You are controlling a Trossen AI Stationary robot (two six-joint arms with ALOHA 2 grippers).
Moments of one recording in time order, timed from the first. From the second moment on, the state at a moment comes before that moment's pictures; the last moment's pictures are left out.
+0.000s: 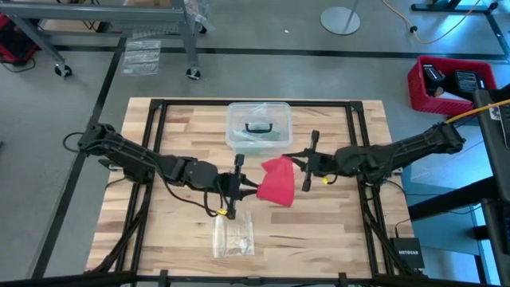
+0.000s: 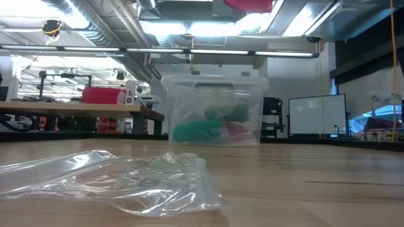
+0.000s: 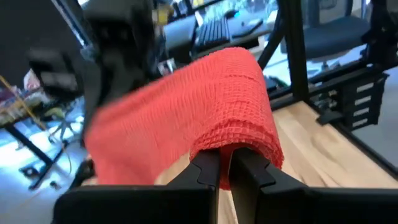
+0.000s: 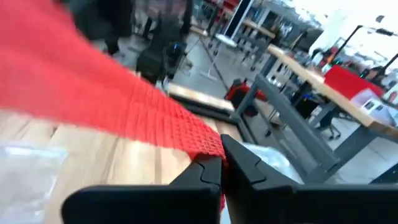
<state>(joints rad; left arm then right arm) -0.33 1.47 1.15 0.16 -0.28 0.31 0.27 1.06 0.78 0.11 0.49 -0.34</state>
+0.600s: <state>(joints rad) -0.32 1.37 1.15 0.27 -0.53 0.50 0.27 1.08 0.79 -0.03 0.39 -0.05</state>
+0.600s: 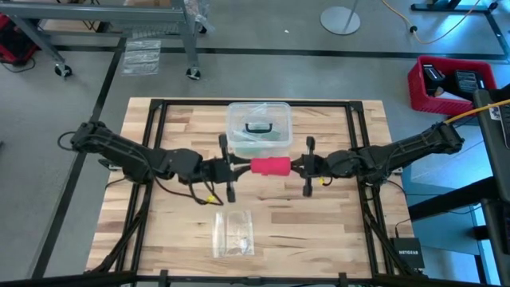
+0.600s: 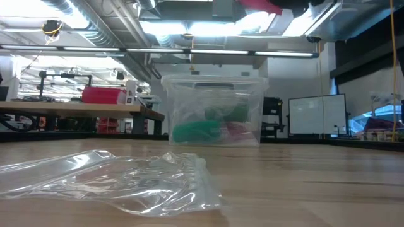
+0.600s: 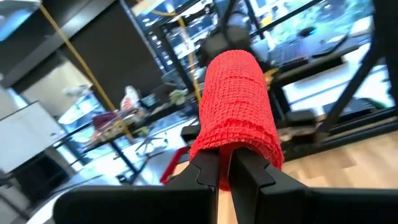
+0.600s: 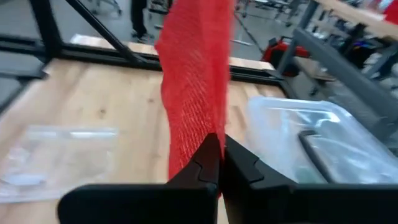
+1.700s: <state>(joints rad) -0.26 1.38 1.15 0.20 -0.56 0.51 0.27 0.97 0.78 -0.03 0.40 0.08</state>
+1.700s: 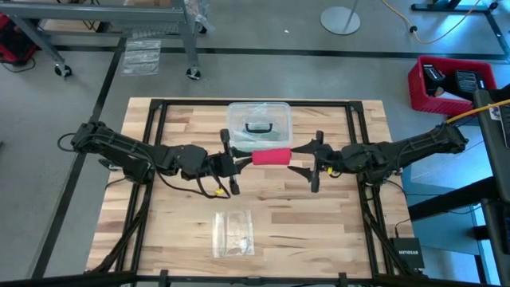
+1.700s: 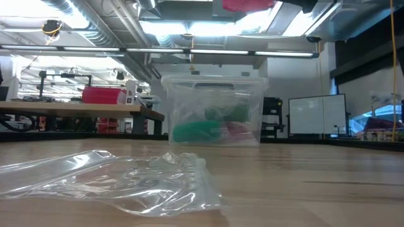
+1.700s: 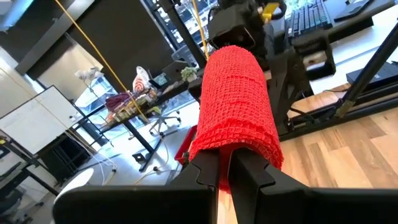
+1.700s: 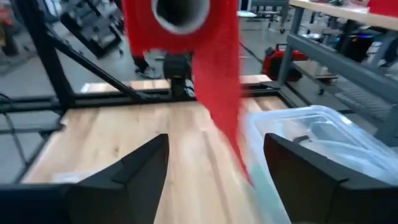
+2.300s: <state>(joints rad) -0.26 1.38 1.15 0.23 -0.51 0.50 0.27 1.07 0.78 0.04 0.41 -0.06</state>
